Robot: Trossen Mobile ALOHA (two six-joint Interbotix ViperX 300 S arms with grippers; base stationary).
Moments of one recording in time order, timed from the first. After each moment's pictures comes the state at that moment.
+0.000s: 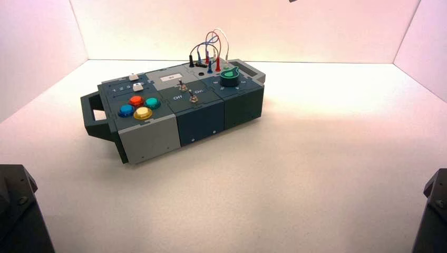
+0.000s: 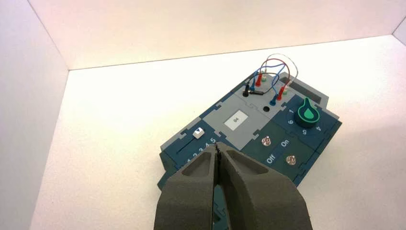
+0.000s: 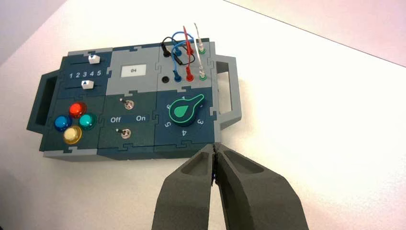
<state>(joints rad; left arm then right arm) -0.20 -1.21 1.16 -0.10 0.58 0.08 0.53 -0.50 0.83 0.06 0.46 0.04</state>
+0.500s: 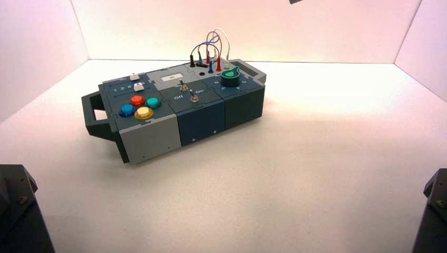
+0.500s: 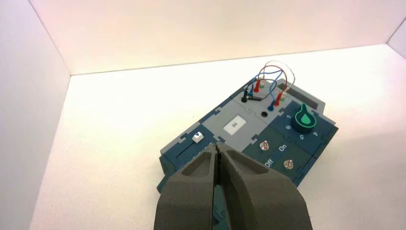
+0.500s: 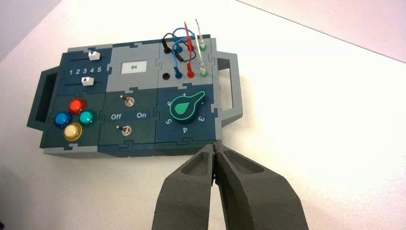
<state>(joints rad) -0.20 -1.25 1.17 -0.10 0.58 0.08 0.53 -0.50 0.83 0.06 0.48 0.04</state>
